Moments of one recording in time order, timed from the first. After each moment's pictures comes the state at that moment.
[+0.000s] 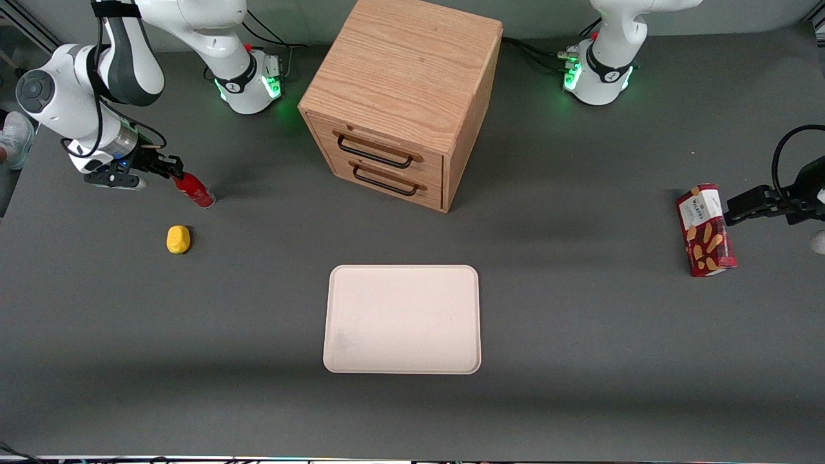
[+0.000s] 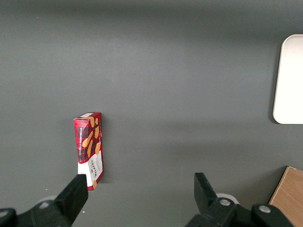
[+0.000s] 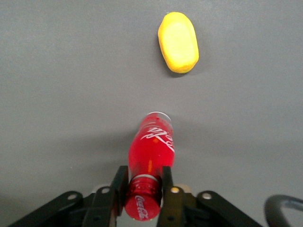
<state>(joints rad) -0.05 -0.33 -0.19 -2.70 -0.08 2.27 -0.02</state>
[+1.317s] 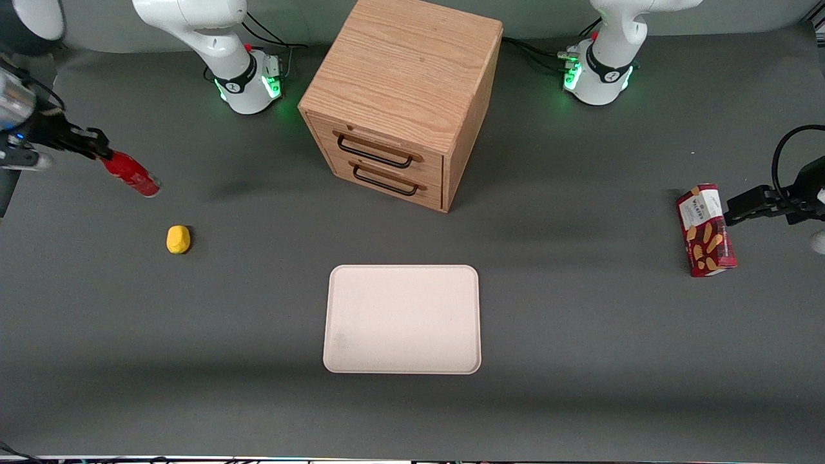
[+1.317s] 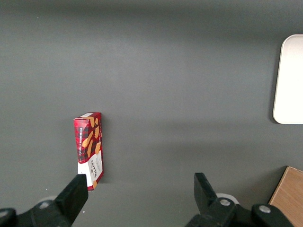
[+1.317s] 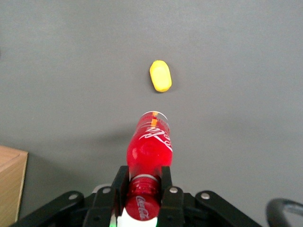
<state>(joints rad) -0.03 -0.34 -0.17 -2.06 -0.09 1.62 -0.08</state>
